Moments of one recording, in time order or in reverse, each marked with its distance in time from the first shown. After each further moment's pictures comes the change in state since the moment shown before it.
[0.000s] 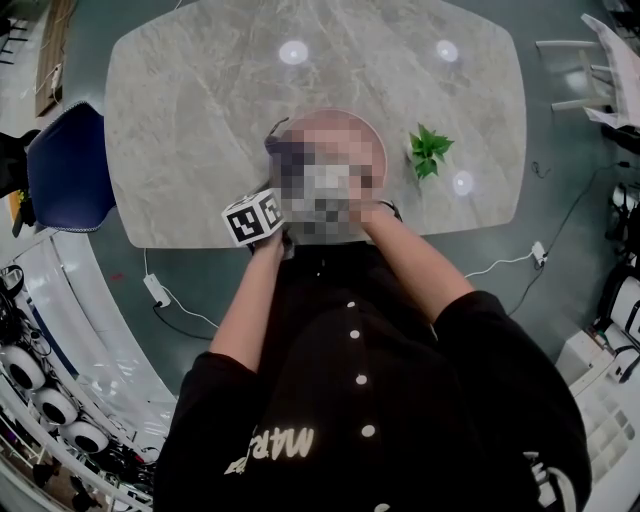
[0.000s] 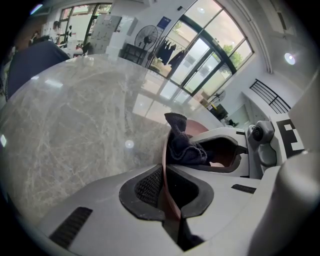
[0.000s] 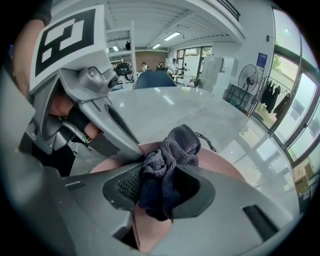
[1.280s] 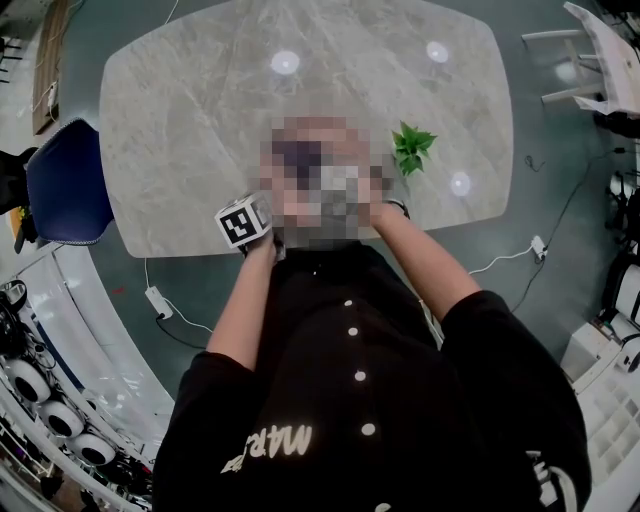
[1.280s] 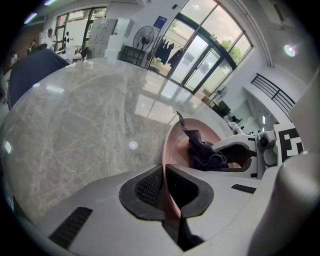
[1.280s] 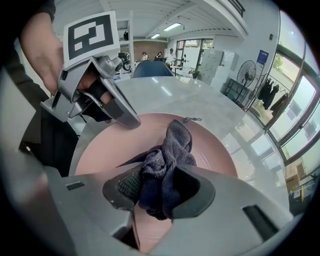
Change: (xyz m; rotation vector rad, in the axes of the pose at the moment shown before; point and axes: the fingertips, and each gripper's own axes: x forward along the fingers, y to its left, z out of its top) left arm -0.001 0.000 0.000 0.039 0.006 0.049; right arm -0.033 -0.011 -0.057 -0.002 0.109 -0.030
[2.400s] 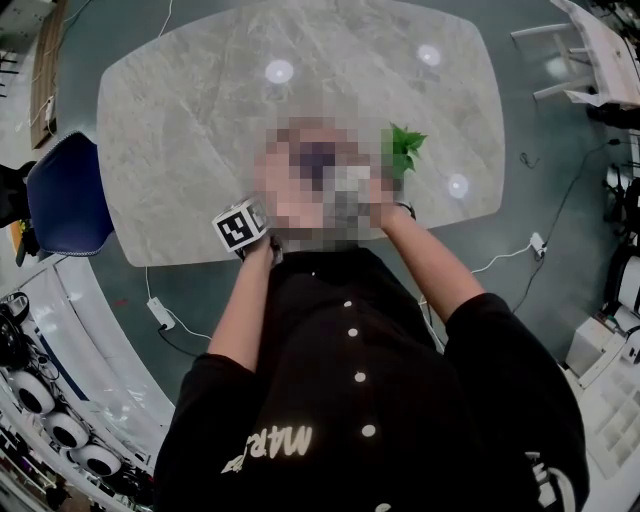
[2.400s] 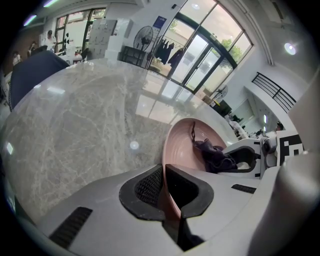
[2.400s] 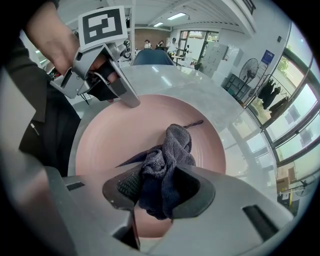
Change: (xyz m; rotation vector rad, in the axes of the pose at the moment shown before) left arm -0.003 -0.001 -0.001 0.008 0.000 0.015; right arm -0.021 -0.005 -0.044 -0.036 0.118 -0.028
